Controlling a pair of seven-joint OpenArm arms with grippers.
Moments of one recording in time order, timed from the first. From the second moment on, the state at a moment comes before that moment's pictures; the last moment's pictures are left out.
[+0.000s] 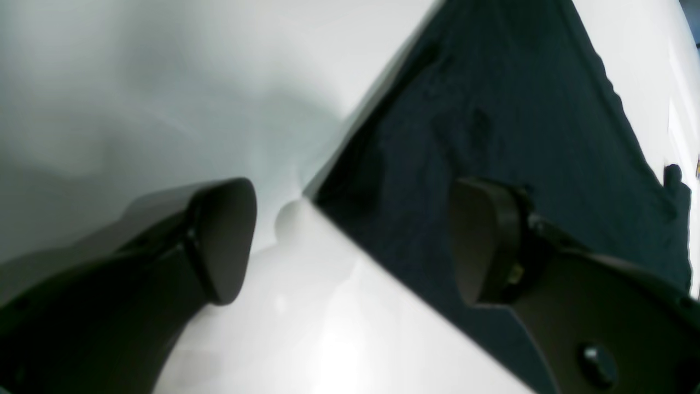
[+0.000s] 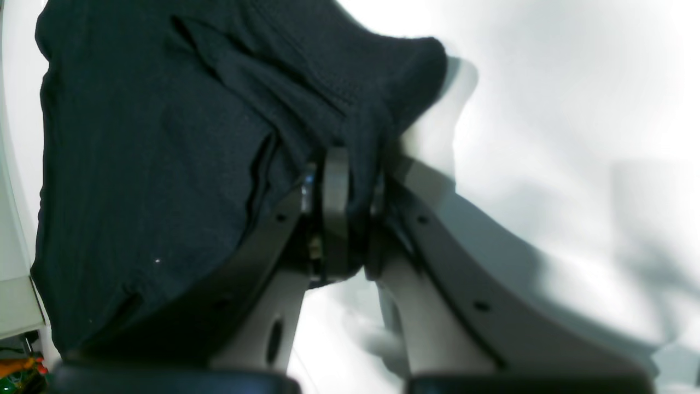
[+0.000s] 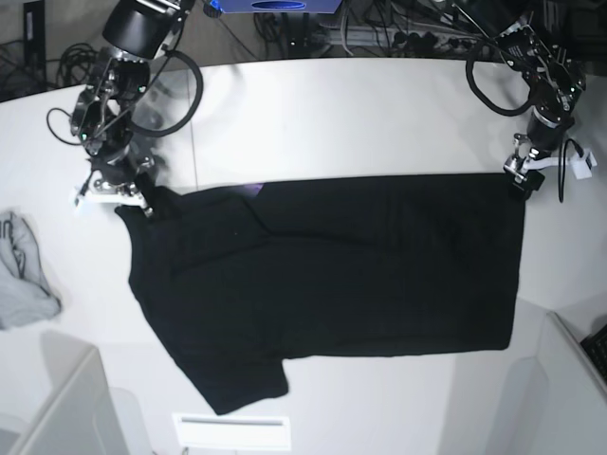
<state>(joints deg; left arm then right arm) 7.6 -5.4 -50.0 82.7 -39.6 -12.2 46.0 -2.5 -2.5 30.6 80.8 33.9 -0.9 -41.7</state>
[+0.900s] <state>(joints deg) 6.7 -9.1 -49.6 76.6 -40.1 -12.2 47.0 -4.1 -2.5 30.6 81.9 34.1 -0.3 -41.8</state>
